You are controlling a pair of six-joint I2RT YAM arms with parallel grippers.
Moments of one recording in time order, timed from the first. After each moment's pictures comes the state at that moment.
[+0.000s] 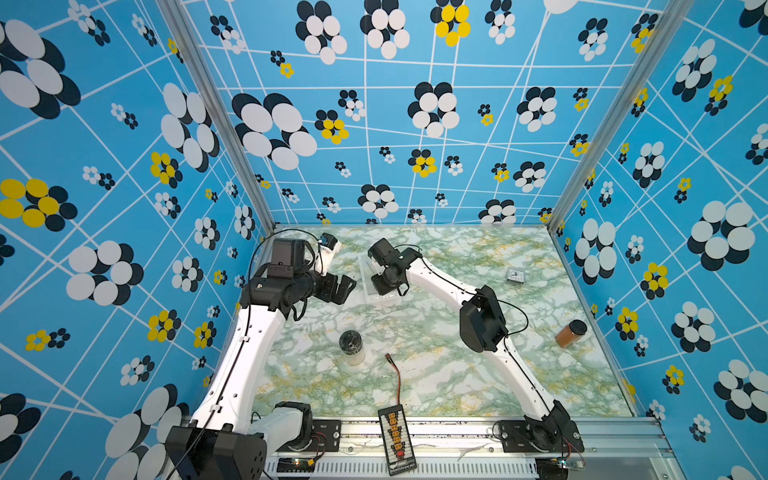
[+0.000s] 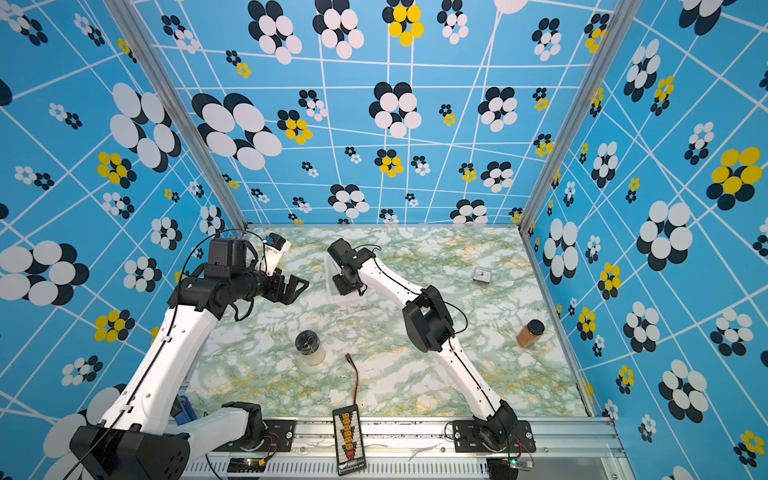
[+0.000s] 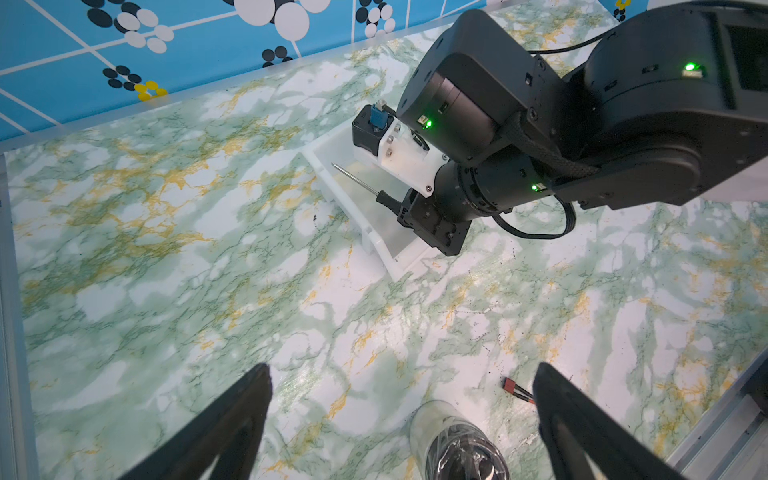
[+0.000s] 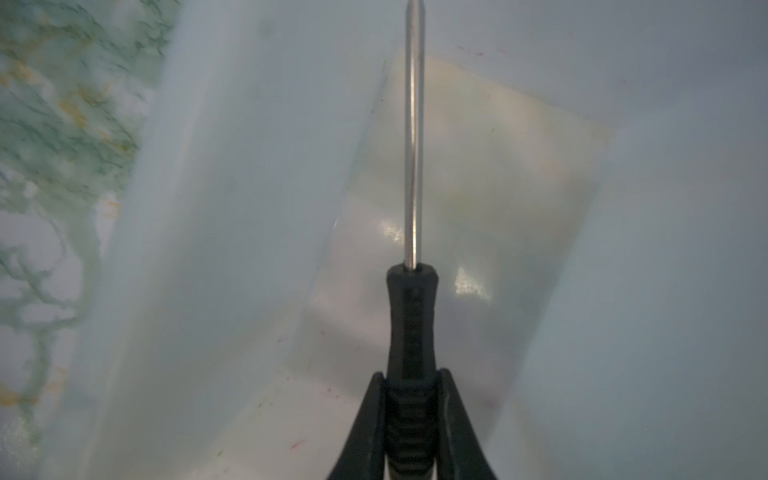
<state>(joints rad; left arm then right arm) -0.10 1.17 1.23 -0.84 0.39 0.19 0.77 2.57 2.39 -0.93 0.02 0.16</state>
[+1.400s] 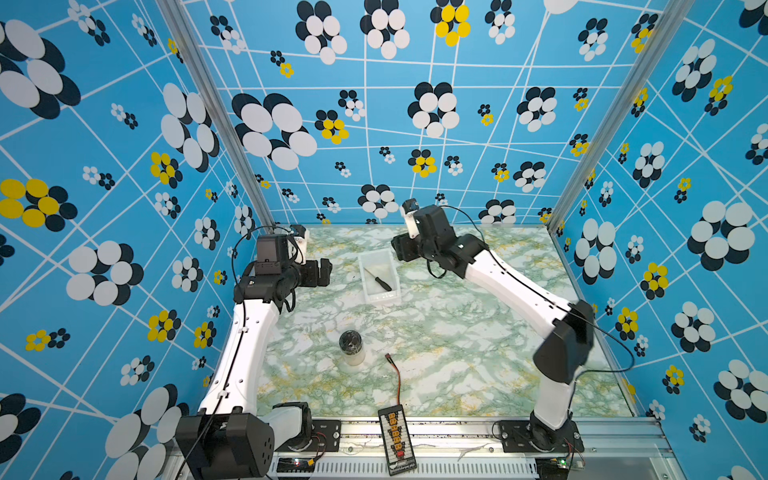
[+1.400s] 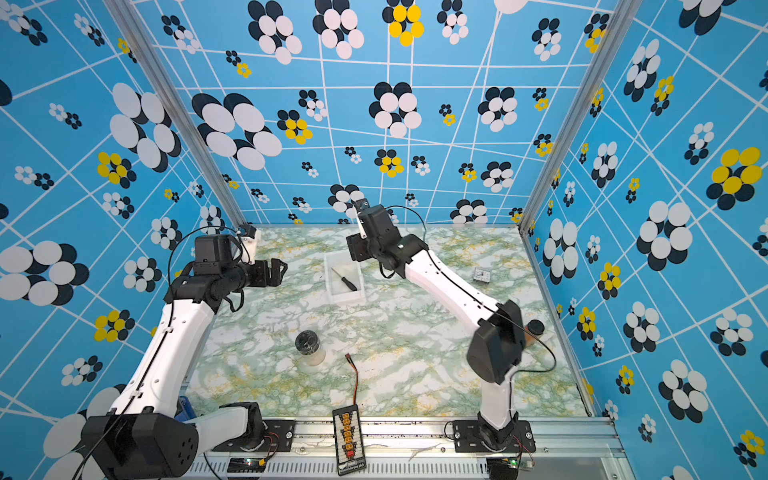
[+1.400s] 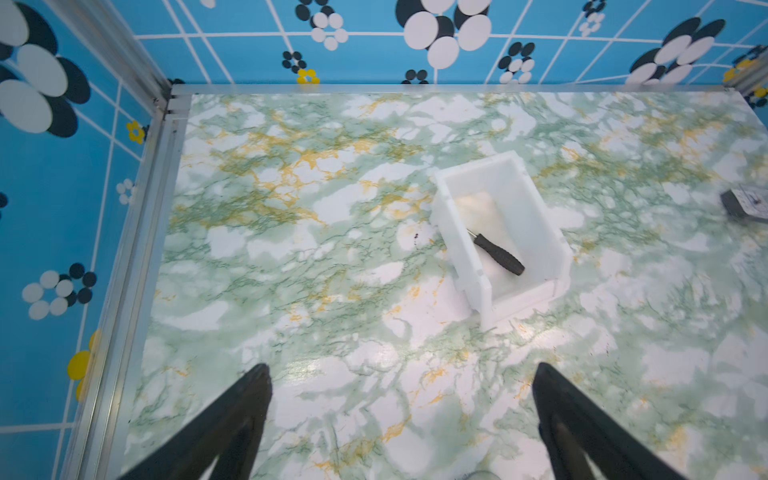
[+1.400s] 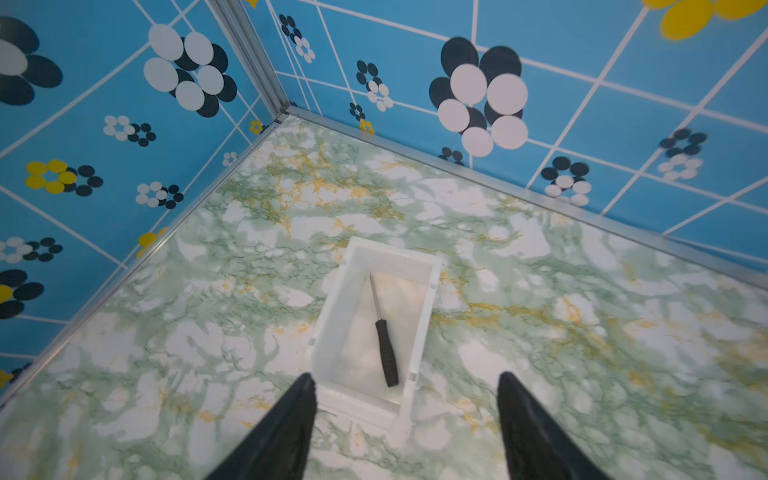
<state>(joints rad) 0.07 1.22 1.18 -0.67 0.23 0.01 0.70 1.78 1.71 -0.46 0.16 0.16</state>
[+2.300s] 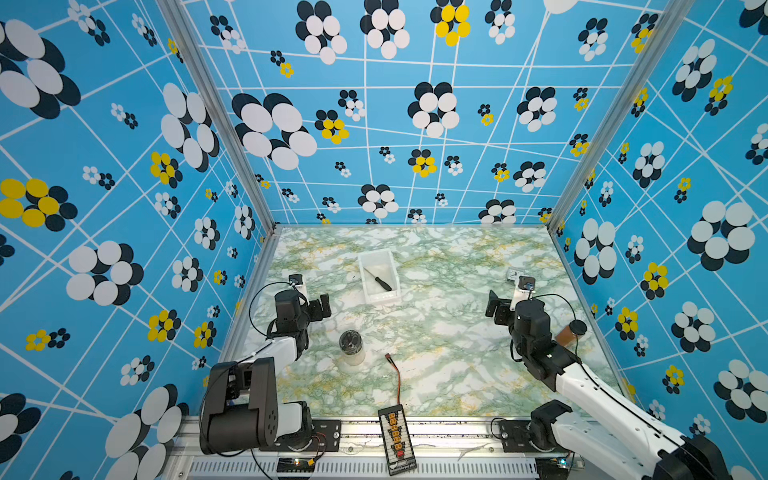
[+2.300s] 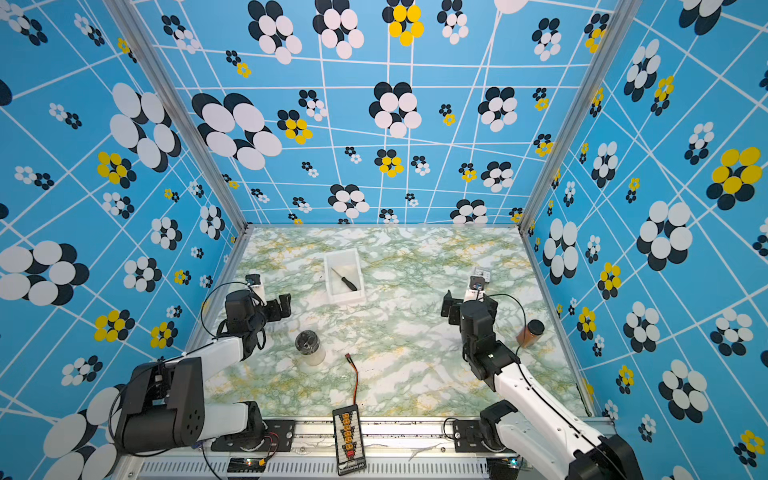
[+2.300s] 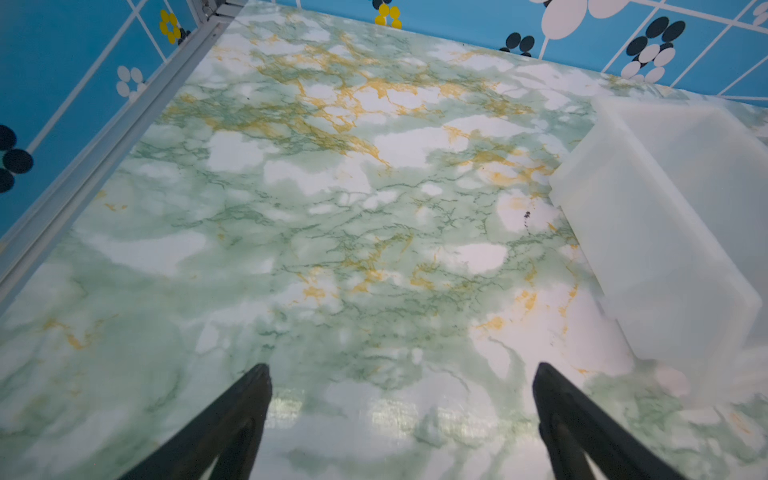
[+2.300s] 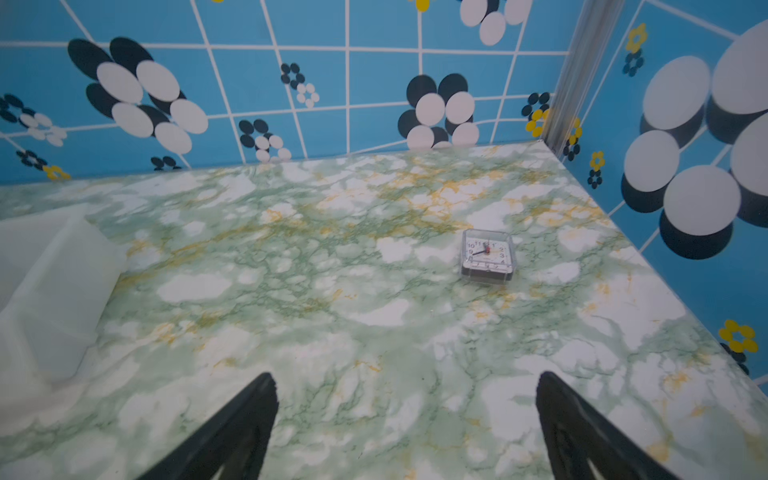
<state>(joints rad) 0.12 1.38 0.42 0.45 0.12 -0.11 0.38 0.87 0.40 0.13 0.50 0.19</state>
